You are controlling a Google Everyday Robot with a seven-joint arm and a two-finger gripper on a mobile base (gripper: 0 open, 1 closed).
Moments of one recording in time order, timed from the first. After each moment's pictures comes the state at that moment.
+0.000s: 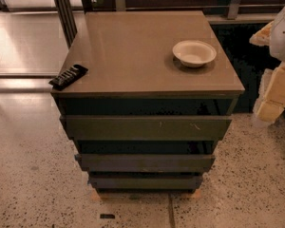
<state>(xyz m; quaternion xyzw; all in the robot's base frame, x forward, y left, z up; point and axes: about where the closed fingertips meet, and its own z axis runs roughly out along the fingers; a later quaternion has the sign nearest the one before) 0.438 -0.217 0.976 -0.60 0.78 -0.03 0.16</state>
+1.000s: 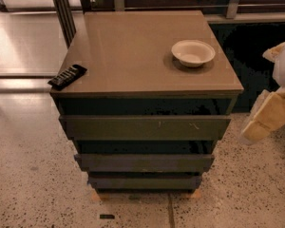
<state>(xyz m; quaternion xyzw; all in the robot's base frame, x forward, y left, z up) 0.416 -0.211 0.958 -0.51 0.83 -0.04 0.23</state>
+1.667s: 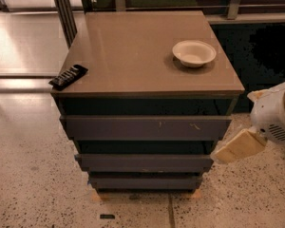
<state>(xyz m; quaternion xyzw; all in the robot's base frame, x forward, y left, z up) 0.408 -0.202 0.879 -0.43 0.86 0.01 0.27</state>
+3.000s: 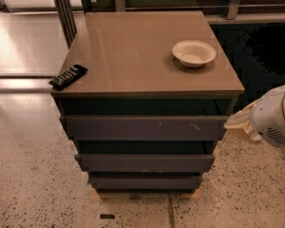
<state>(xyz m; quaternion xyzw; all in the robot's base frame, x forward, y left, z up) 0.410 -0.202 0.878 -0.42 0.86 -0.02 0.29</state>
